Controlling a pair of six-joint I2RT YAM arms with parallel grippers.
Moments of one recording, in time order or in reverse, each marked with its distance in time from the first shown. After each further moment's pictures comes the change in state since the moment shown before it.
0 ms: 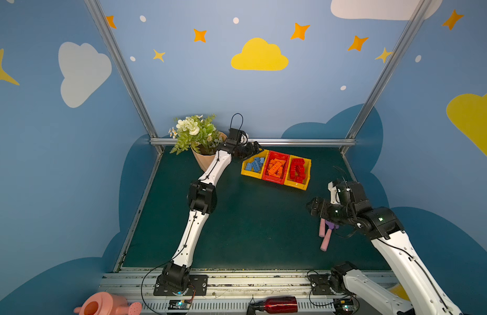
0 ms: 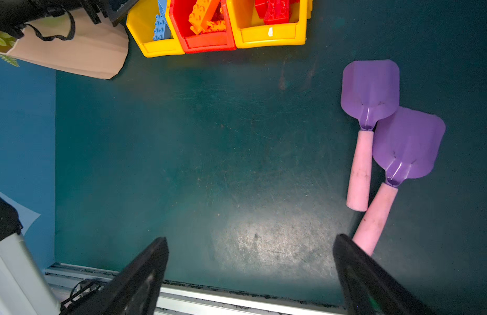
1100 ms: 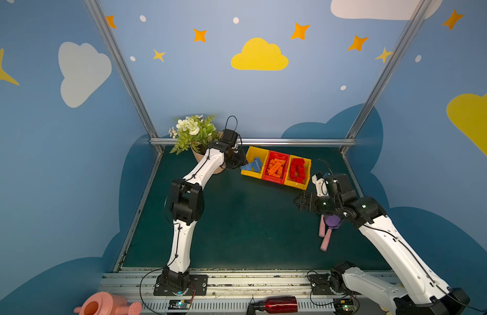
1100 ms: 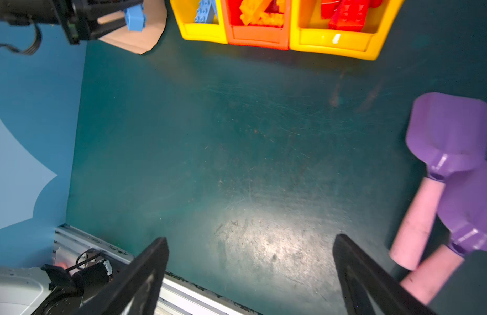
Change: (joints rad) left arm -0.016 -0.391 -0.468 -0.154 -0.189 0.028; right arm 0.039 0.118 0.001 0.144 -0.104 -0.101
